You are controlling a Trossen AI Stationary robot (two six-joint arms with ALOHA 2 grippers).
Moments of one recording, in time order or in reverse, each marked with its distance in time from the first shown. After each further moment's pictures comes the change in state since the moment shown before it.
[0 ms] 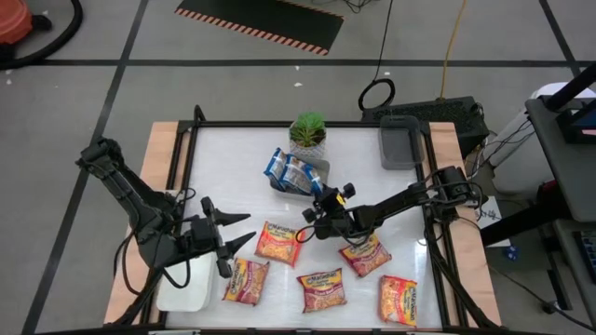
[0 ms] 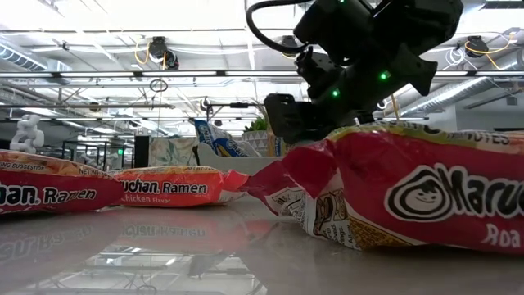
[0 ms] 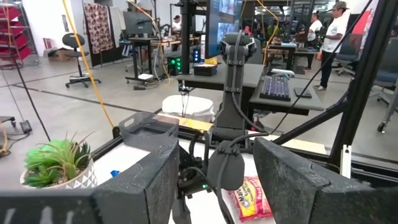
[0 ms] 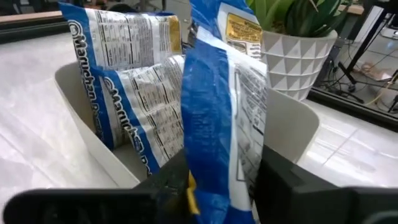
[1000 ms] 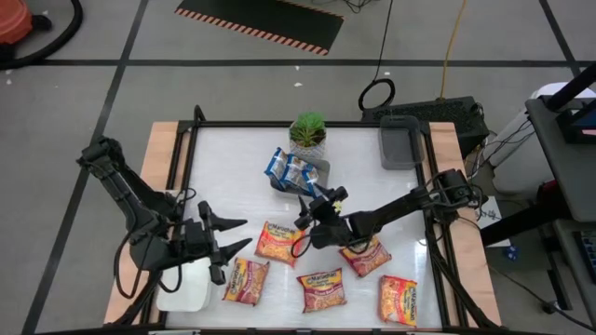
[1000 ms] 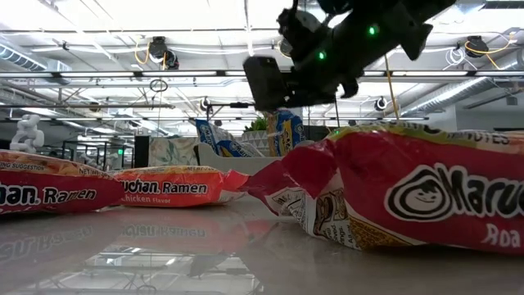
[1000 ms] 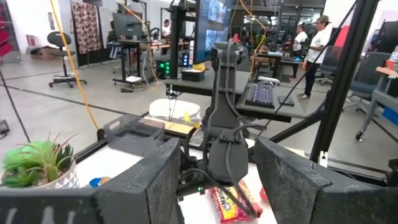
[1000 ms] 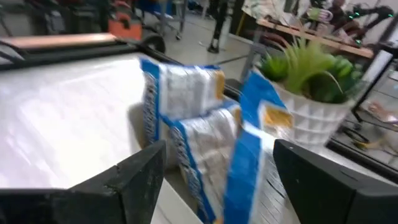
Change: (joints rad) left arm -0.049 0.000 0.000 0.066 -0.002 0.009; right arm 0.074 0.000 0.123 0.030 0.053 -0.223
